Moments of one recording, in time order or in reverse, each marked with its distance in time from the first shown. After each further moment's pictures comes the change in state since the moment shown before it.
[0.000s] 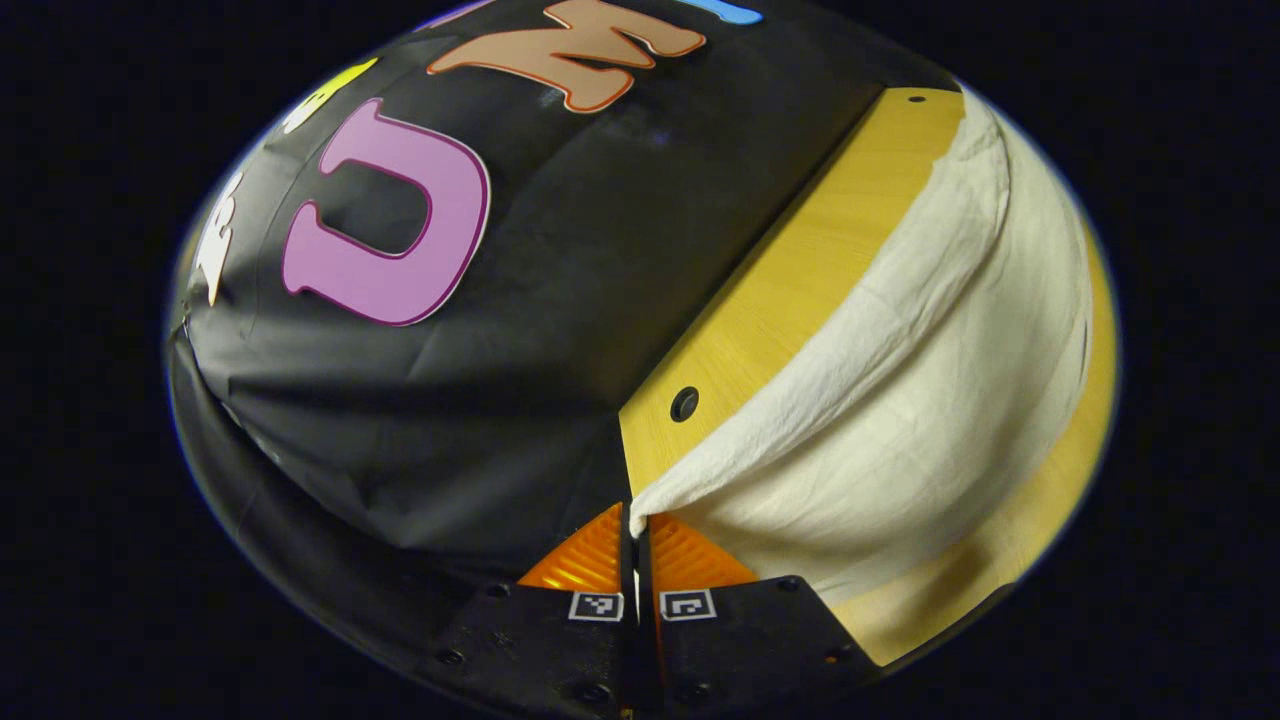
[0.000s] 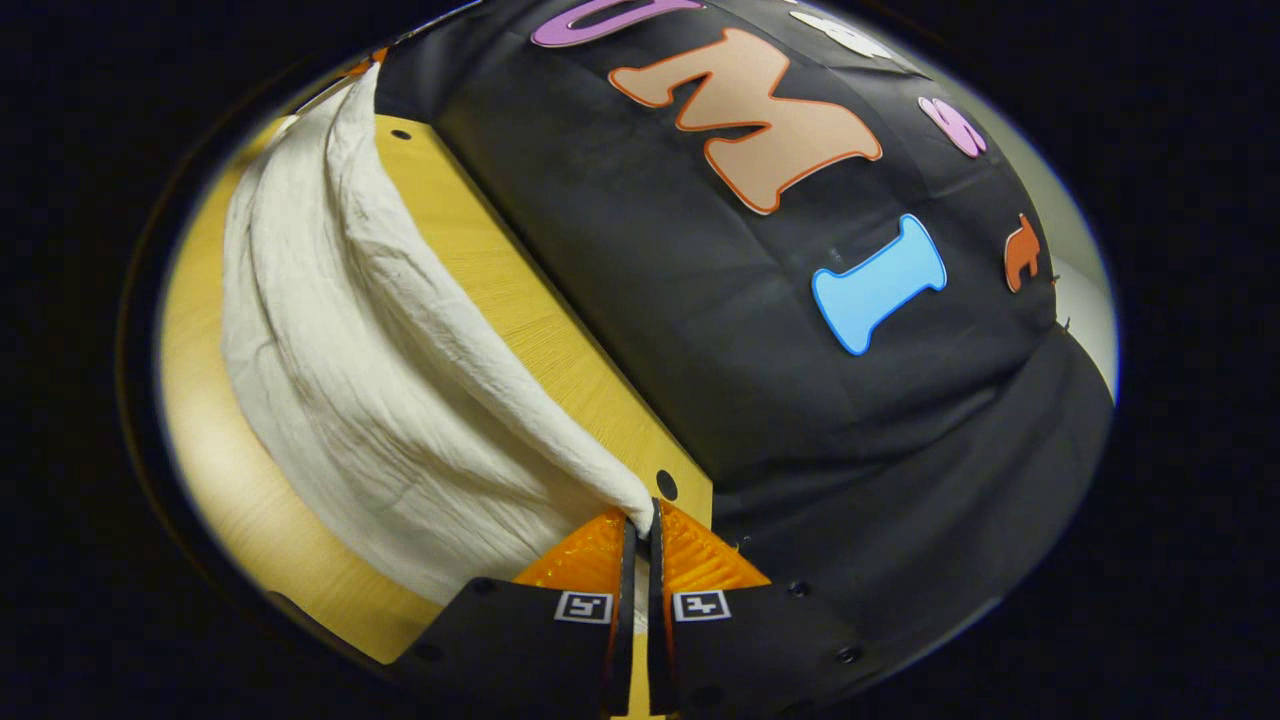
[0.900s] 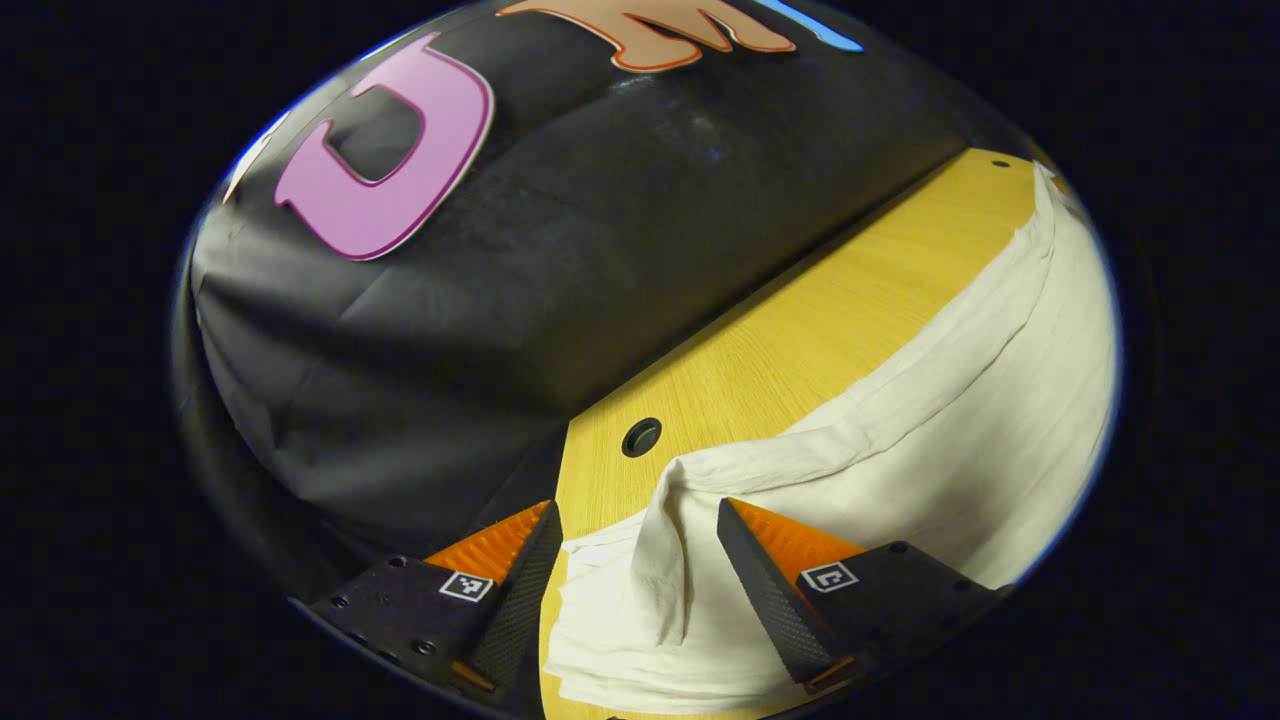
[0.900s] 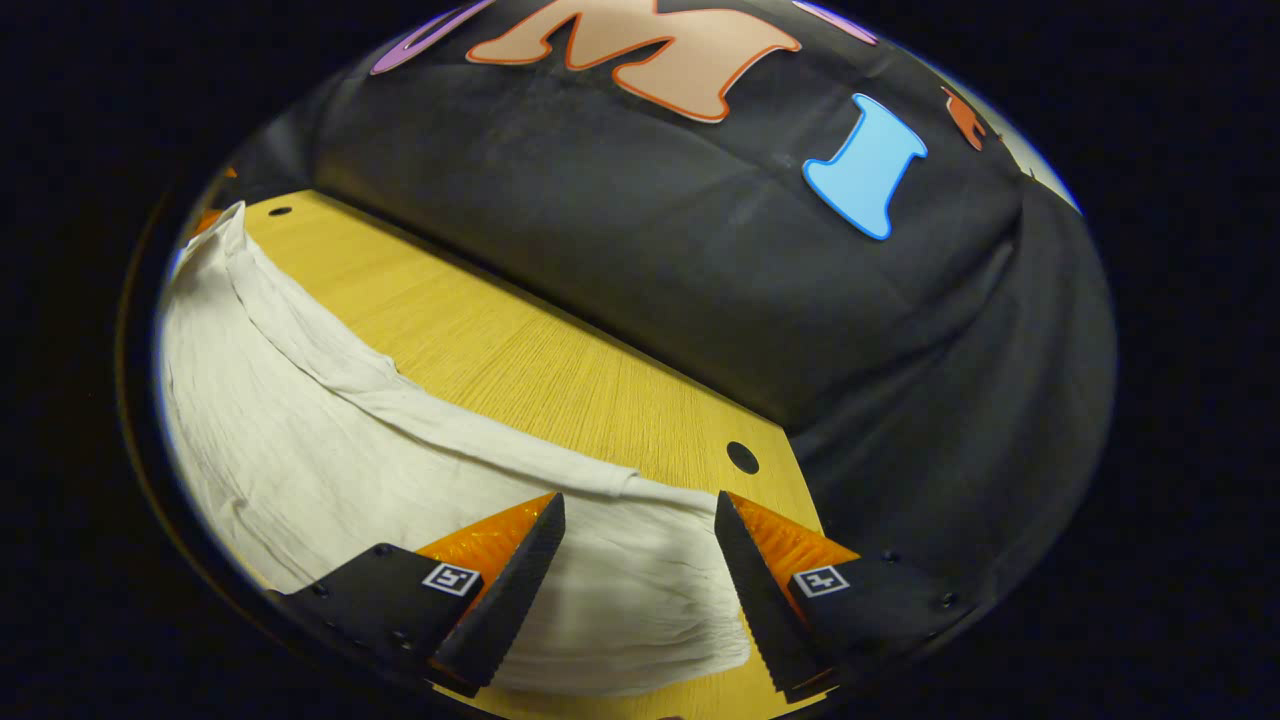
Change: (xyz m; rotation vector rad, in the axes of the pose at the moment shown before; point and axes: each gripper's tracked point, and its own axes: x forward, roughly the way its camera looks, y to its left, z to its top) left arm 0.059 -0.042 0.019 -0.311 -0.053 -0.032; right arm 0.055 0.044 -0.002 0.415 0.118 0.056
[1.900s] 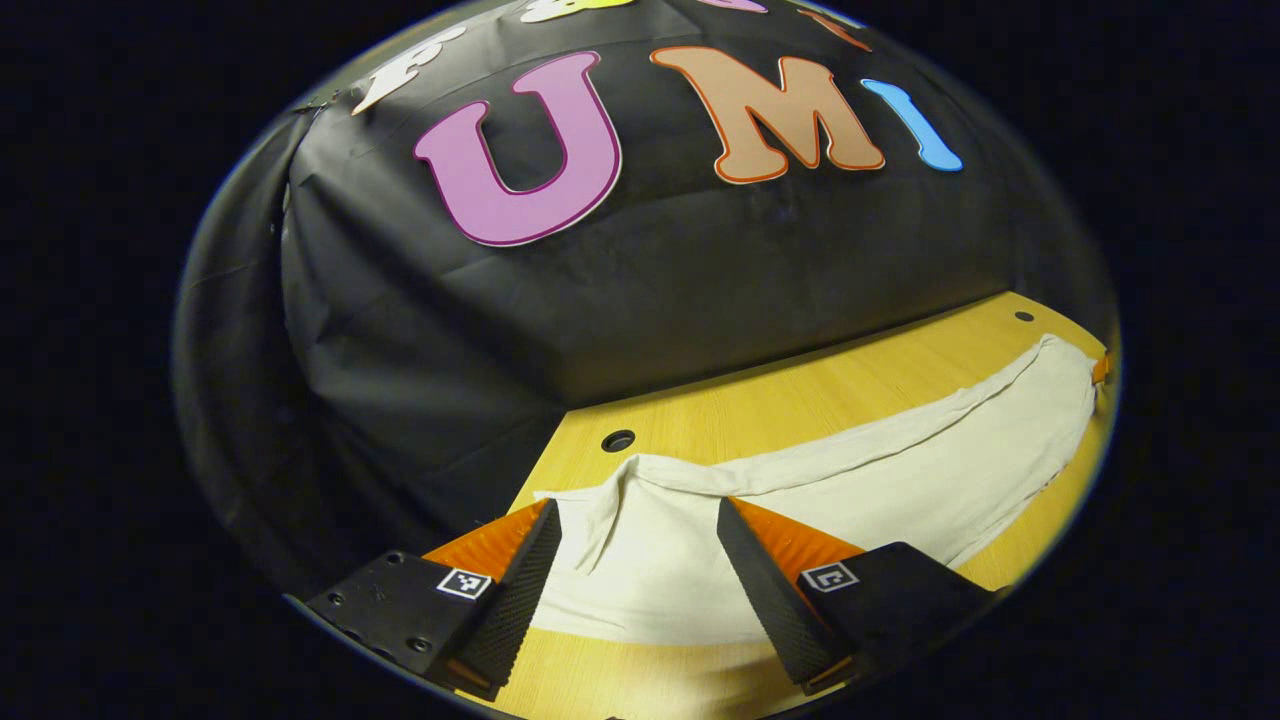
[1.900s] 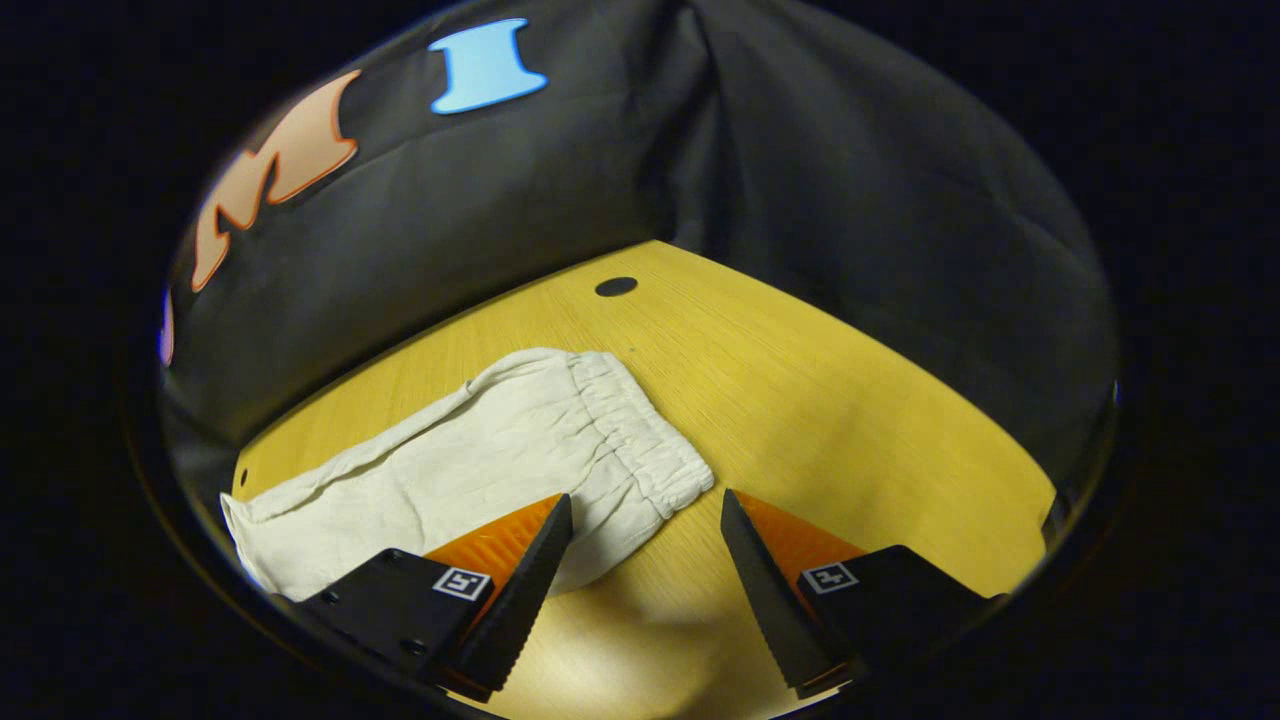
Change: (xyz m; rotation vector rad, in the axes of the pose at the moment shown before) left arm -0.124 -0.022 0.026 -0.321 -0.065 0.010; right arm -0.046 -0.041 -0.139 0.909 0.336 -0.105
